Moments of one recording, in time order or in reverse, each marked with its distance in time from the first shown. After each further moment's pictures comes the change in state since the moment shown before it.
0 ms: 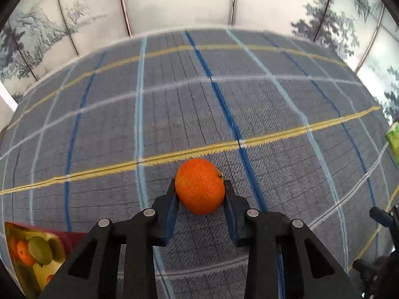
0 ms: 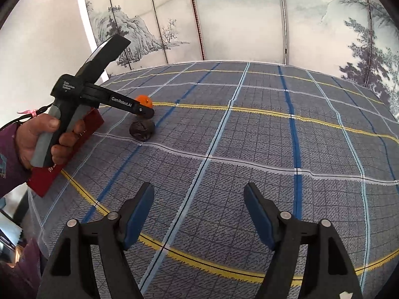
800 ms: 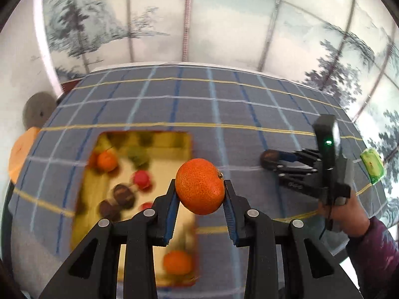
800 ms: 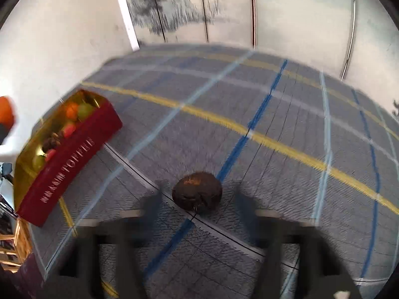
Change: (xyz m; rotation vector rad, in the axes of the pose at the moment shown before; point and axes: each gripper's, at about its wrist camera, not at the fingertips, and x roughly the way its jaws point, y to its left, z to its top) left arm -0.198 0.075 -0.135 -0.227 -0.171 0.067; right arm 0.116 0.082 0.081 -0.181 0.194 0.119
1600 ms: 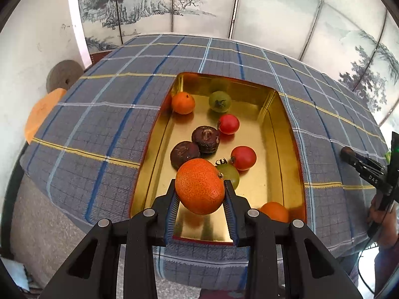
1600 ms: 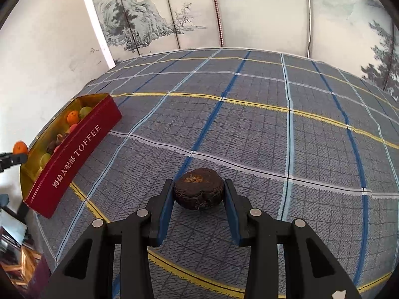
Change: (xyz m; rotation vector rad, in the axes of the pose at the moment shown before) left arm 0.014 0.103 -0.075 -0.119 0.072 0.091; right arm -0.047 0.008 -0.063 0.176 -0.100 -0.080
